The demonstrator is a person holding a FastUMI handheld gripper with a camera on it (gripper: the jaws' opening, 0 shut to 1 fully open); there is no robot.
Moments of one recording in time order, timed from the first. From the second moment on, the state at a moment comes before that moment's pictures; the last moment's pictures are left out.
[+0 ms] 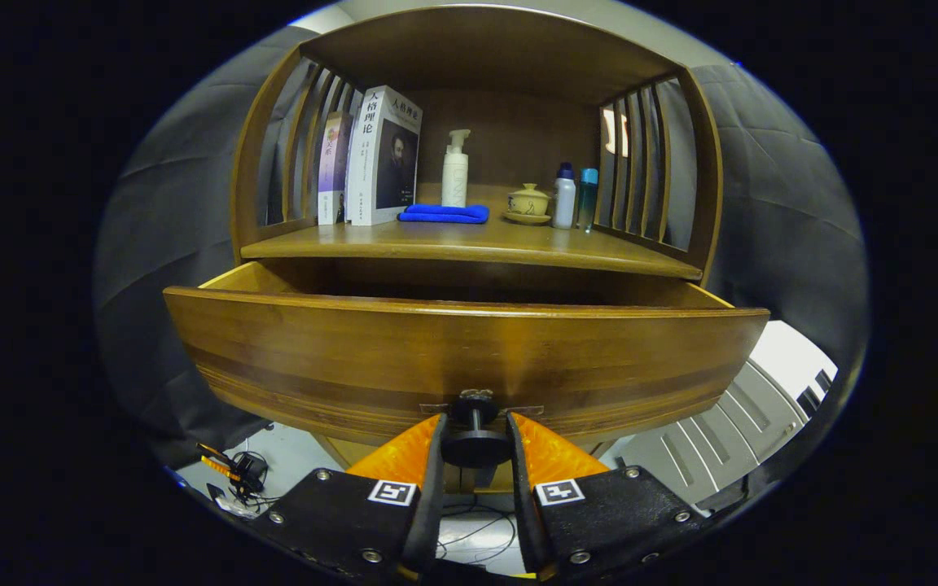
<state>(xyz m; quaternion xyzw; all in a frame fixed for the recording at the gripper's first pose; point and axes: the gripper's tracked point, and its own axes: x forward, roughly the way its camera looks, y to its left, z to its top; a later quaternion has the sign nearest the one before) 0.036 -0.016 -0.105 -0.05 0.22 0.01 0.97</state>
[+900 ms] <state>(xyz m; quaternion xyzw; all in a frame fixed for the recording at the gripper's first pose) -0.028 -0.022 -0.111 -0.05 0.23 0.00 0.97</state>
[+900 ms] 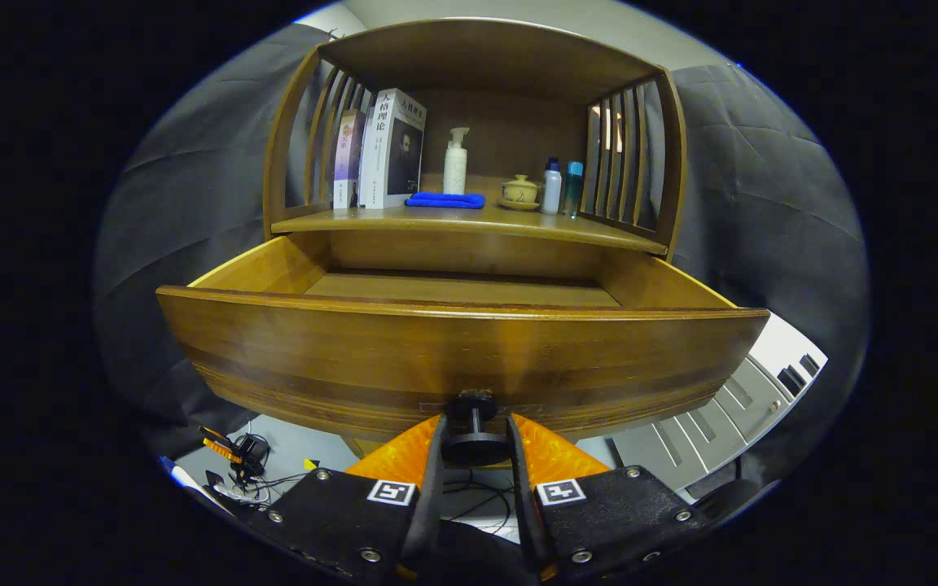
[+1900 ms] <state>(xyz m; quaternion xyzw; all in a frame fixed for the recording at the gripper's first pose) 0.037 -0.048 0.003 -0.08 0.17 -0.03 0.98</state>
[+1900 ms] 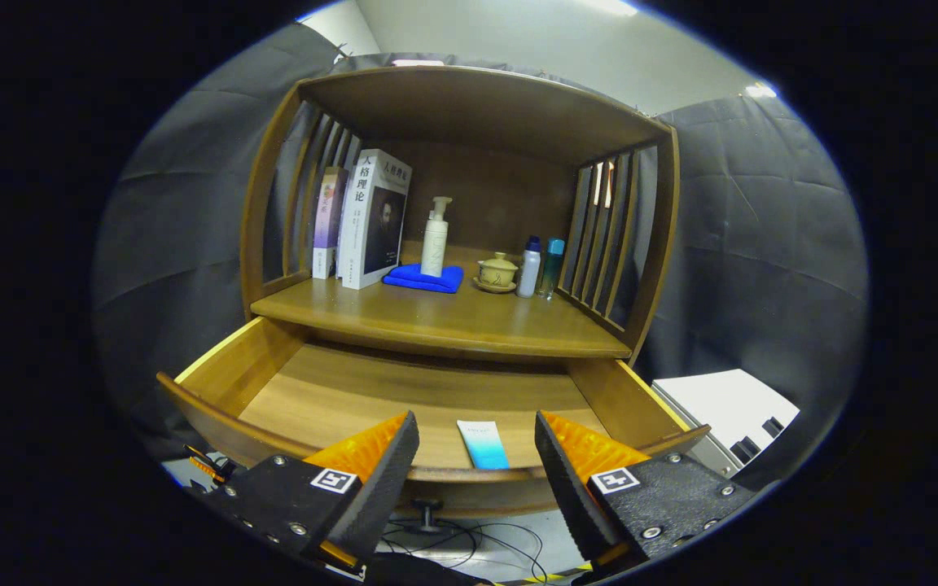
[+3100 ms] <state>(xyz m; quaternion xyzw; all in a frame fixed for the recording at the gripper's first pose) 0.128 -0.079 -0.110 -0.06 0.47 -0.06 0.88</state>
